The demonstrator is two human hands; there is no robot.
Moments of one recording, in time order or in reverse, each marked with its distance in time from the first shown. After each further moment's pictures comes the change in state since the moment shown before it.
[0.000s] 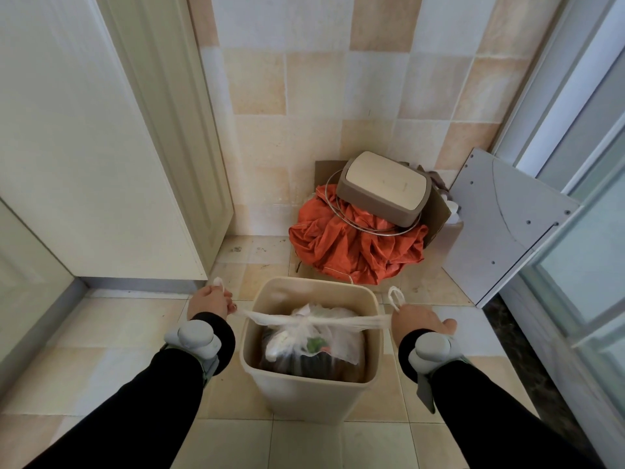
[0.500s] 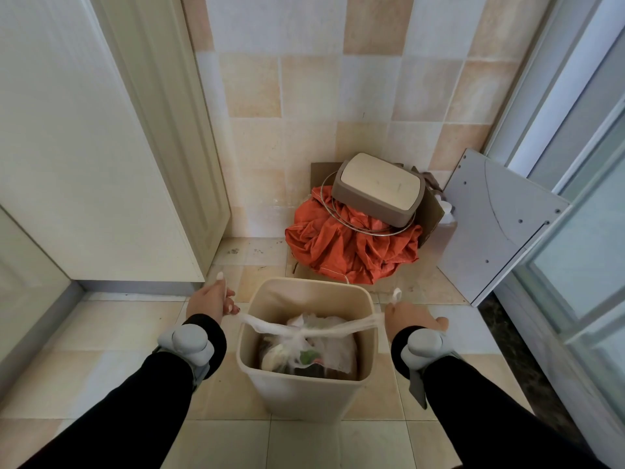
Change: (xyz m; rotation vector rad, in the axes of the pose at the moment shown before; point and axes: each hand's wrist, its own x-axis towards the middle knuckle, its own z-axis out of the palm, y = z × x) left_hand -0.017 0.011 0.000 0.083 -0.126 0.005; right_hand -0.007 0.001 -0.007 -0.017 0.001 -0.093
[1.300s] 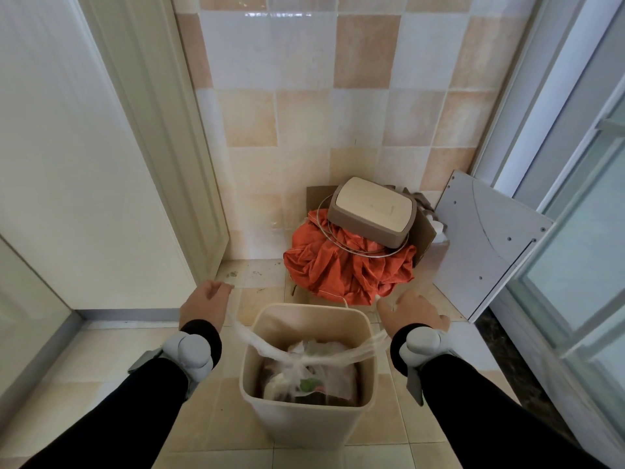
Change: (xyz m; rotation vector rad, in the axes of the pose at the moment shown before) left_hand -0.019 0.051 0.001 0.521 0.120 0.318; right_hand 0.011 -0.014 -0.042 0.244 0.176 0.131
